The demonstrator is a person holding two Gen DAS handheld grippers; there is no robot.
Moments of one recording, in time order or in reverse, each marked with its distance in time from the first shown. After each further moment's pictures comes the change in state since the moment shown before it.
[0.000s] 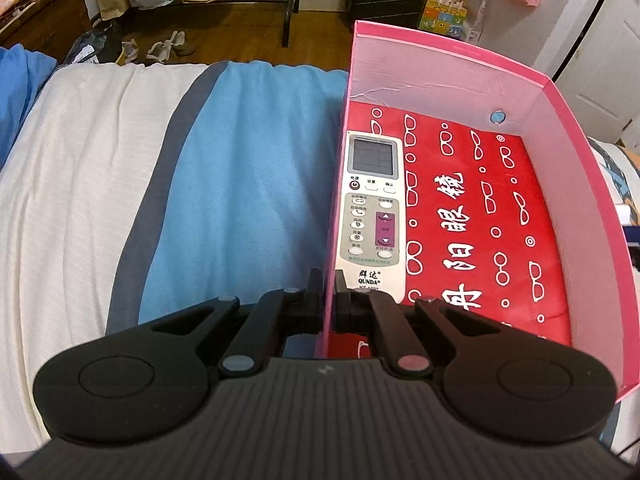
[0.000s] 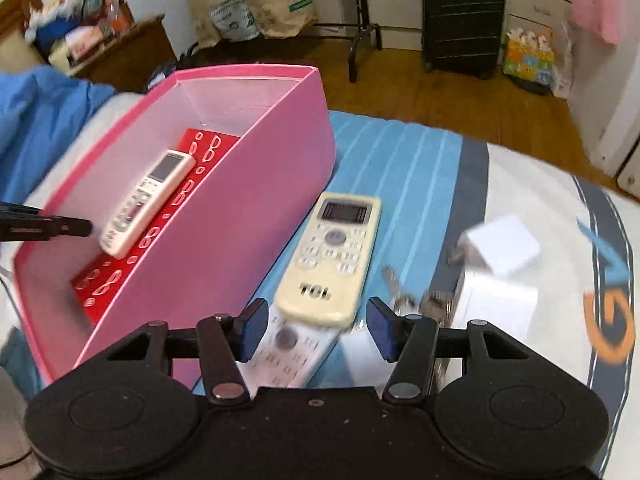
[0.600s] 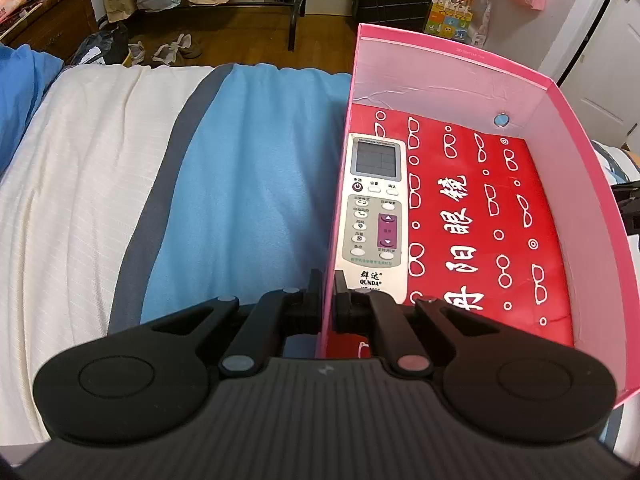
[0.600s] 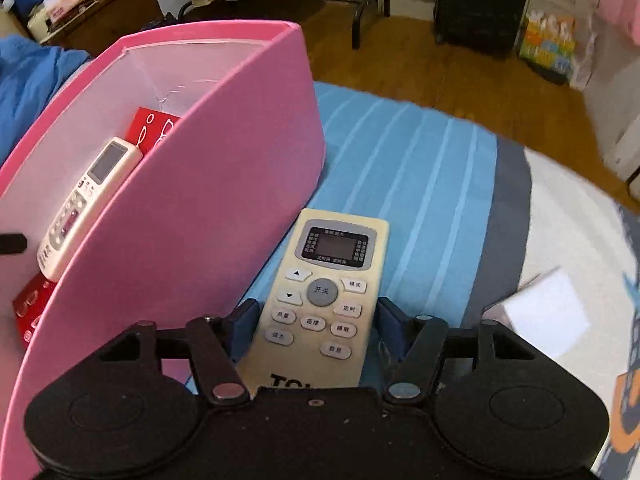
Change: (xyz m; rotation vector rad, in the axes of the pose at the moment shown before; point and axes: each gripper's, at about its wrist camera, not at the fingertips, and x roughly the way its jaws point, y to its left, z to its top) left arm -0.003 -0.003 -0.003 -0.006 -0.013 0.020; right arm 0.068 -0.009 0.042 -0.044 0.104 -0.033
